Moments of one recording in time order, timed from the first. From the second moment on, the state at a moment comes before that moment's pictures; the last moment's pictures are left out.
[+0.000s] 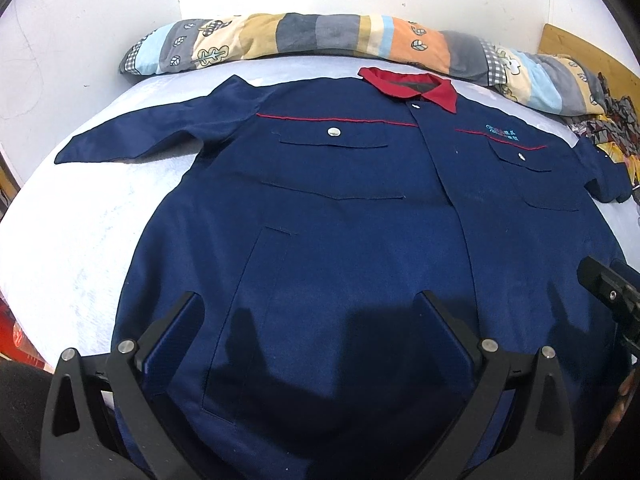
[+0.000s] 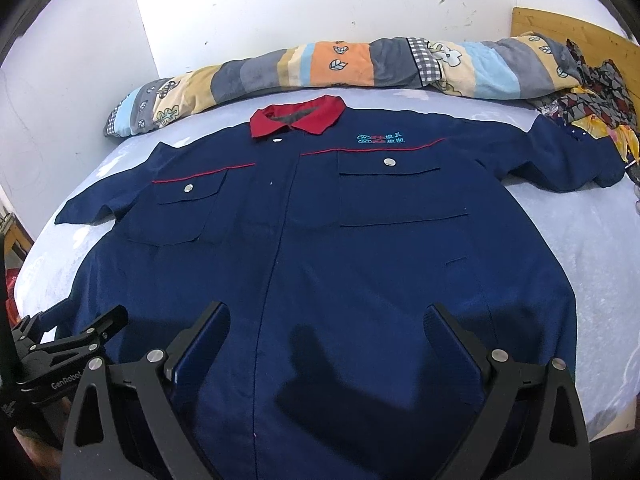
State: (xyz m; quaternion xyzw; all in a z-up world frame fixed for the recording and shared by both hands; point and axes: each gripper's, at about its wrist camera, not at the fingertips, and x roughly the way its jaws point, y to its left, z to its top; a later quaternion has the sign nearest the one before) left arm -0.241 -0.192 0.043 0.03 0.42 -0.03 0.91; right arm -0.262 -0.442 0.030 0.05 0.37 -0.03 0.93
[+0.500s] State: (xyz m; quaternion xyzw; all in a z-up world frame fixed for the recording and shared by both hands) left arm -0.244 -0.191 0.050 0.04 0.42 -0.02 0.91; right arm -0.260 -0.460 0.037 0.10 0.37 -0.02 0.92
